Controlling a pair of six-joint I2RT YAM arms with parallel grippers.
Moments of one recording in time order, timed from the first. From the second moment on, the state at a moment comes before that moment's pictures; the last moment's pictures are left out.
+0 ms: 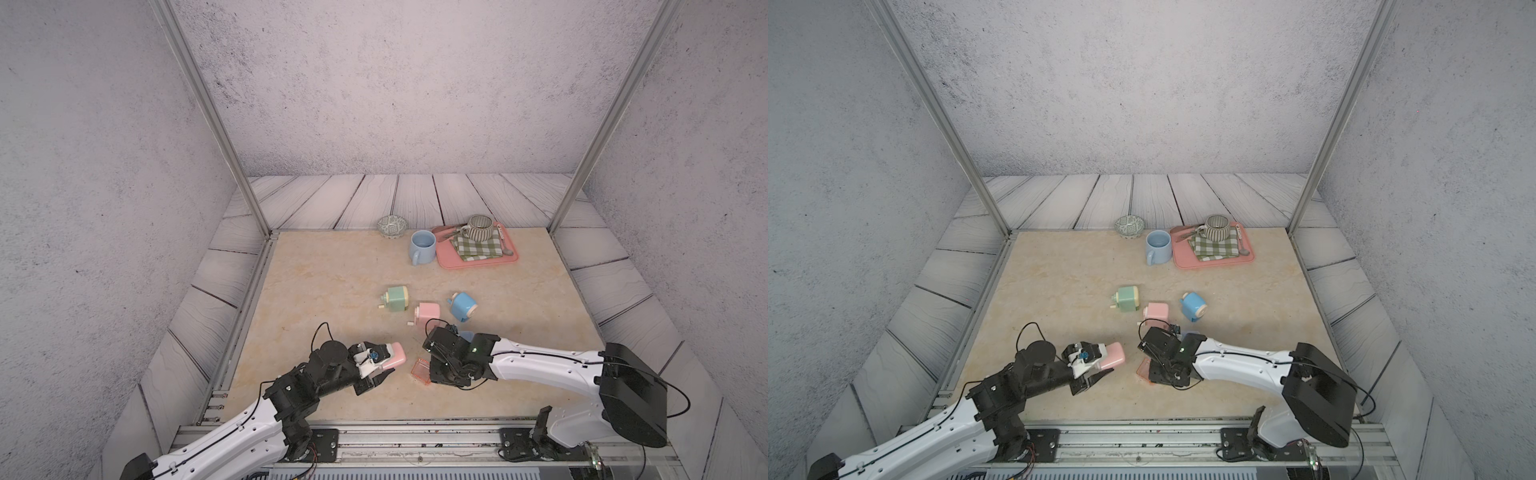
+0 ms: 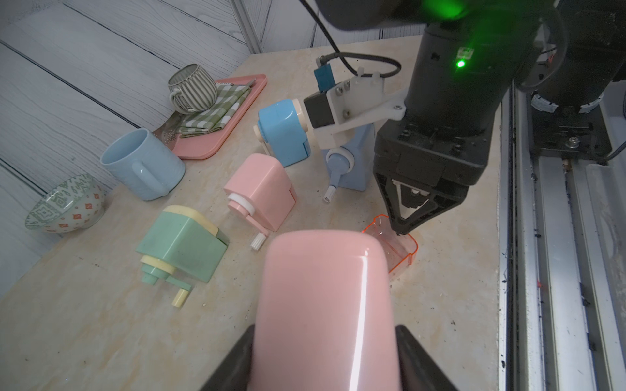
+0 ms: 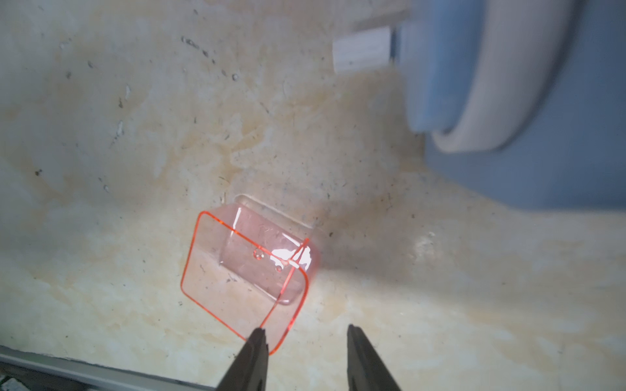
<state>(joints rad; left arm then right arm) -0.87 0.61 0.33 -0.16 0.18 0.34 1.05 1.44 0.81 -0.62 0.02 1.16</state>
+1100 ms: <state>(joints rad) -0.87 0.64 0.33 -0.14 0.20 0.35 1.05 1.47 0.93 -0.70 0.04 1.10</state>
